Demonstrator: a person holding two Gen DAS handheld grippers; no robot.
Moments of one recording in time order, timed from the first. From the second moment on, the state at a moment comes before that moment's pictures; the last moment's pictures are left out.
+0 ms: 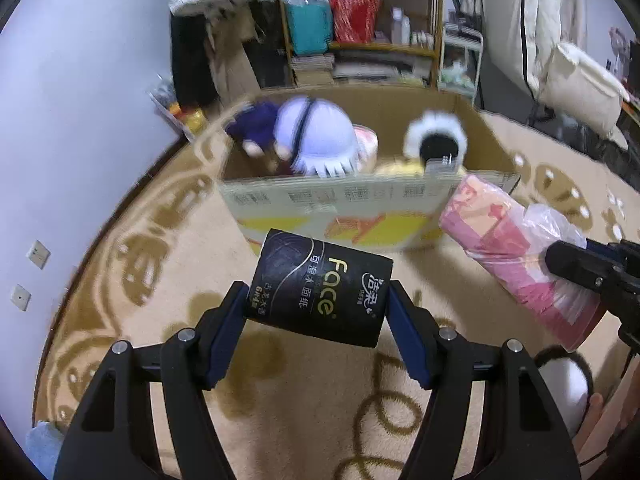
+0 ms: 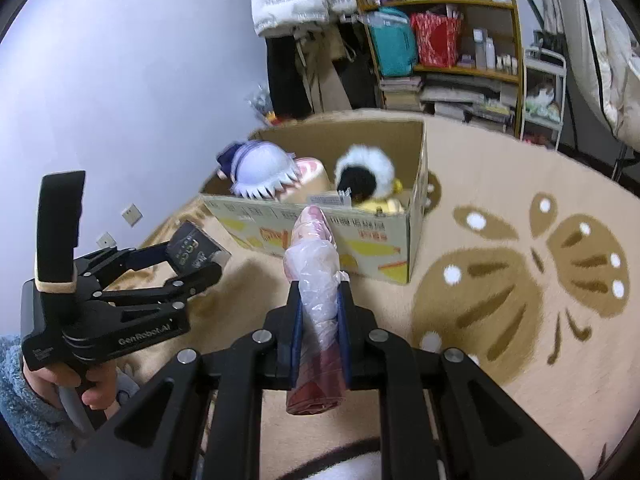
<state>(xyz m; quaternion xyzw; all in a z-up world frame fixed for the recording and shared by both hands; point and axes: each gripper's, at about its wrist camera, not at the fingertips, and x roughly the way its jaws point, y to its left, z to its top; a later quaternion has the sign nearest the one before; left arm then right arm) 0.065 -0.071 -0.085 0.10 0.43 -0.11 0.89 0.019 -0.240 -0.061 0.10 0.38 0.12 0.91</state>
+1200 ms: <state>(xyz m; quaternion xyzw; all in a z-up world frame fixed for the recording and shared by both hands) 0.142 -0.087 -0.012 0.09 0.31 -0.11 0.94 0.128 -0.248 -0.028 0.08 0.33 0.09 0.94</state>
